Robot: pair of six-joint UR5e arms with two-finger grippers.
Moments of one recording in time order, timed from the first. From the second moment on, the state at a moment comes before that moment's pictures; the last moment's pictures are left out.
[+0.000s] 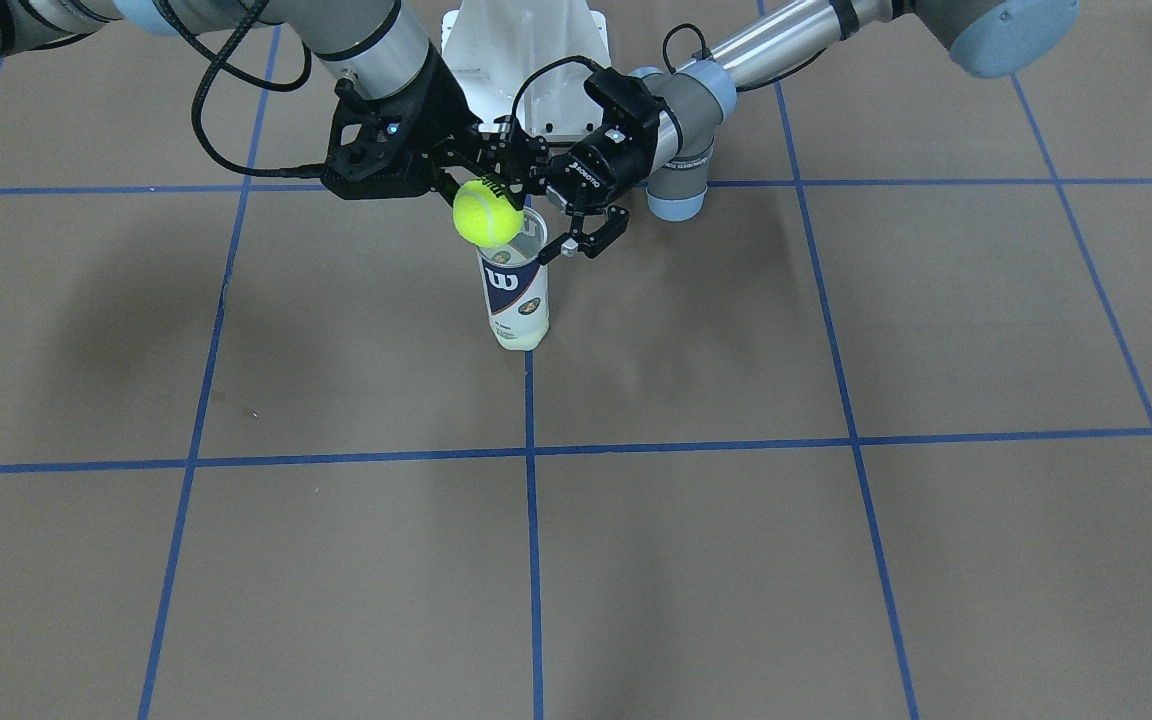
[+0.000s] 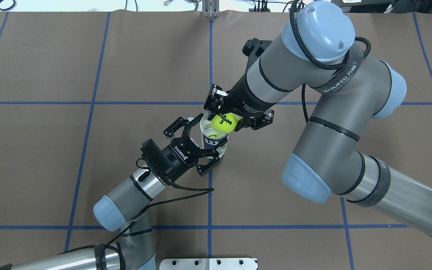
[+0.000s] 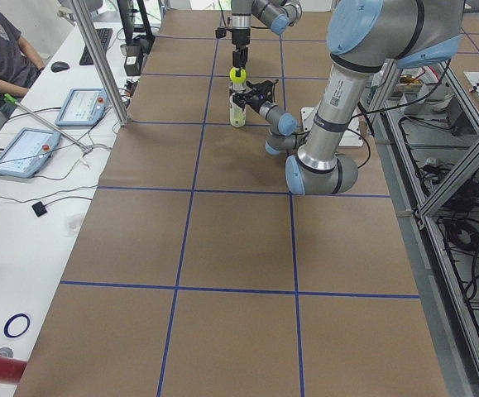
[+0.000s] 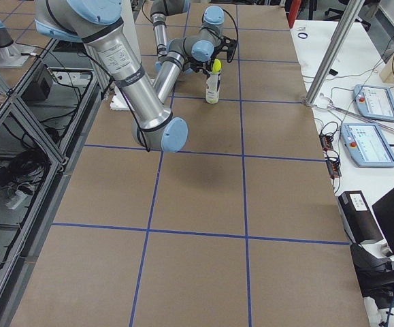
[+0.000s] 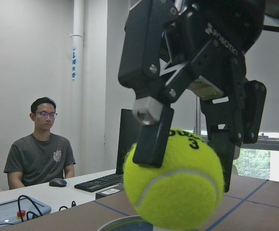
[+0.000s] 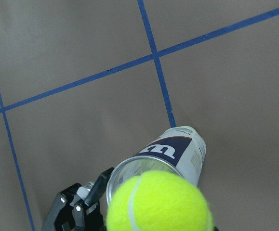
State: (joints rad) left arm -0.24 -2.24 -1.20 -3.58 -1.01 -0.16; right arm 0.66 -0.88 1.90 -1.53 2.14 1.52
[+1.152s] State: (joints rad) left arm -0.24 -2.24 -1.20 -3.58 -1.00 -0.16; right arm 0.63 -0.85 1.86 -1.53 2.13 1.51
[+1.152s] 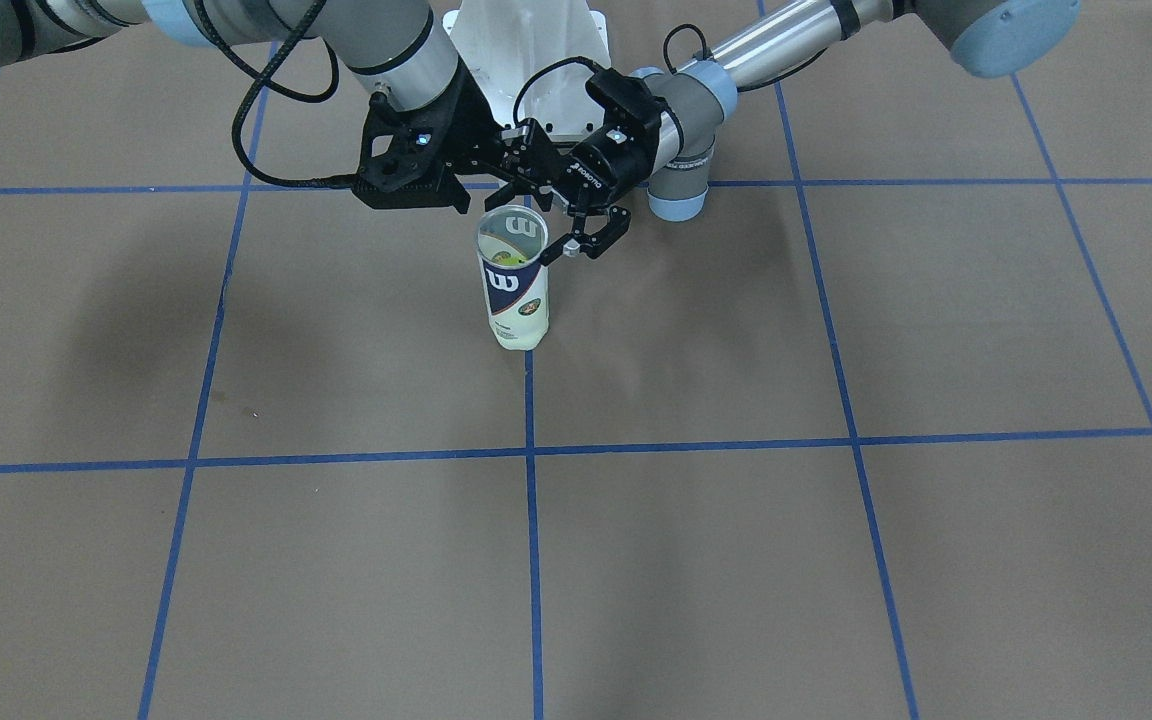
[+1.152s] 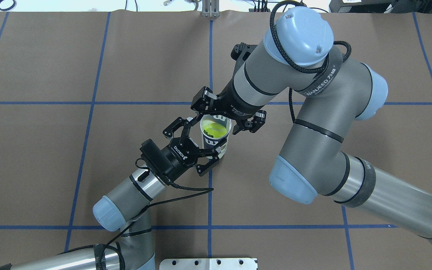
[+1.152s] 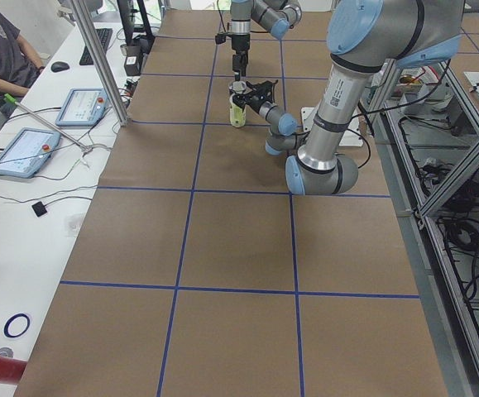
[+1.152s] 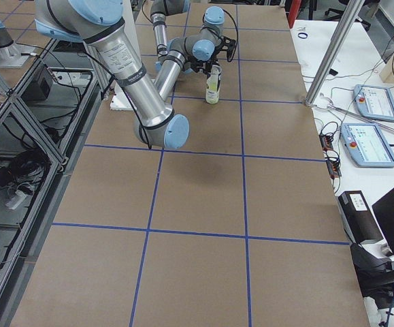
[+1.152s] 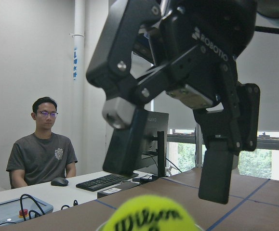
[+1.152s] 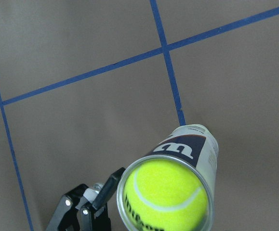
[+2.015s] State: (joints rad) left arm -0.24 -2.19 -1.32 -3.58 -0.99 -0.16; right arm 0.71 -0.88 1.88 -1.53 2.14 1.50
